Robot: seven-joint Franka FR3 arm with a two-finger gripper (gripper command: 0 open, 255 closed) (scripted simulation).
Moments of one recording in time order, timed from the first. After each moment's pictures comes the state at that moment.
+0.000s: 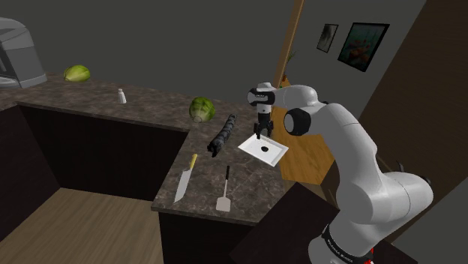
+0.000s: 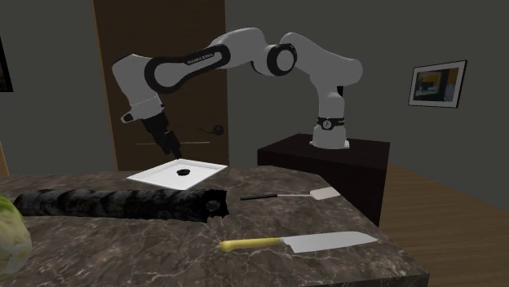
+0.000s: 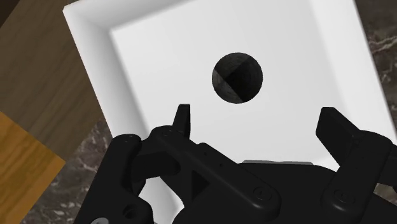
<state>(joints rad) -0.52 1.21 -0.14 -0.74 0.03 1.59 -0.38</state>
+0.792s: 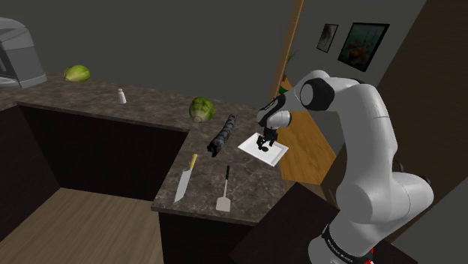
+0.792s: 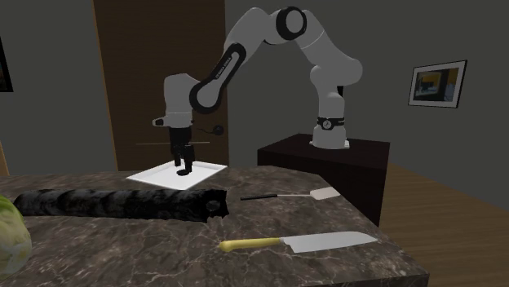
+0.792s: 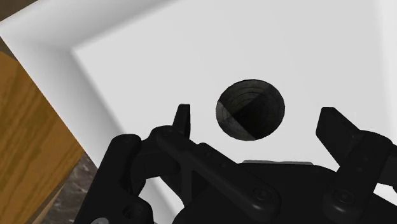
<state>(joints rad) -0.53 0.82 -0.11 -1.68 0.12 2.49 -0.44</state>
